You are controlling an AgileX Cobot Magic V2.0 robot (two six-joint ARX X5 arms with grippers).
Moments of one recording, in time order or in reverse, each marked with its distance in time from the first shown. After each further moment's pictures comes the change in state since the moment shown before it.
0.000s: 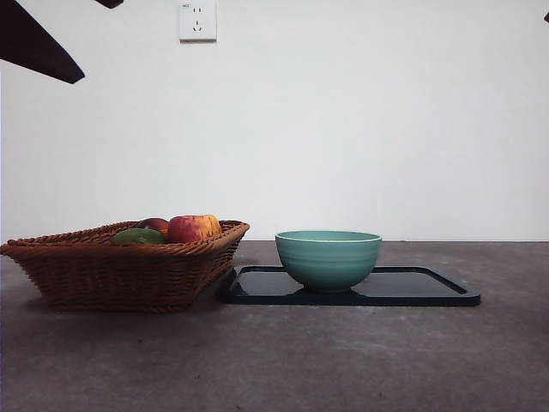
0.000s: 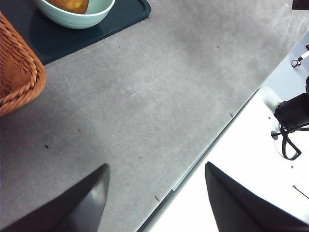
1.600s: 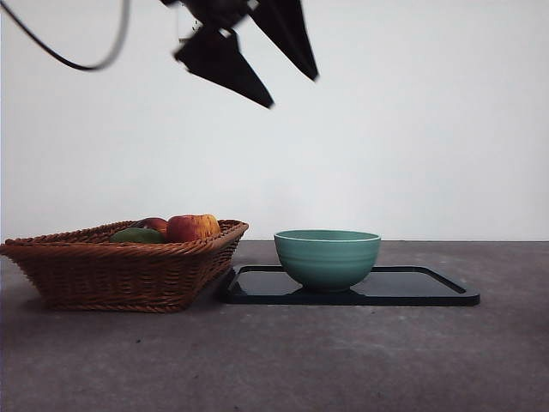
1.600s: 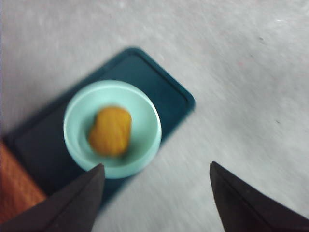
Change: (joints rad) left arm 0.002 0.809 0.685 0.103 -0.126 0.196; right arm 0.000 0.000 0.000 -0.040 -0.002 0.000
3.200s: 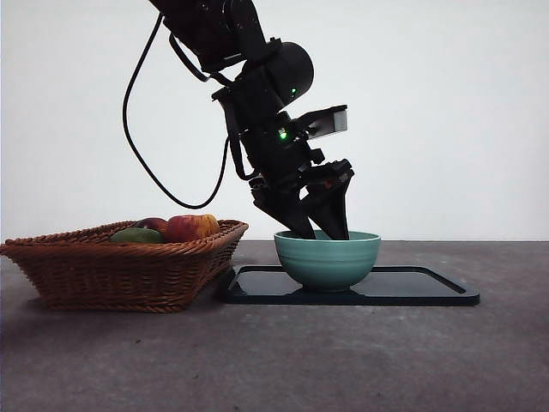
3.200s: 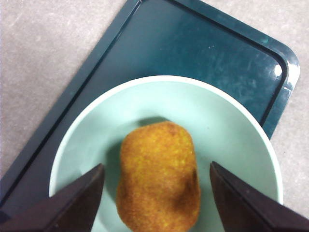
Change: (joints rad) left arm 0.007 0.513 0.240 0.074 -0.052 0.325; right arm 0.000 0.000 0.000 -0.082 0.000 0.001
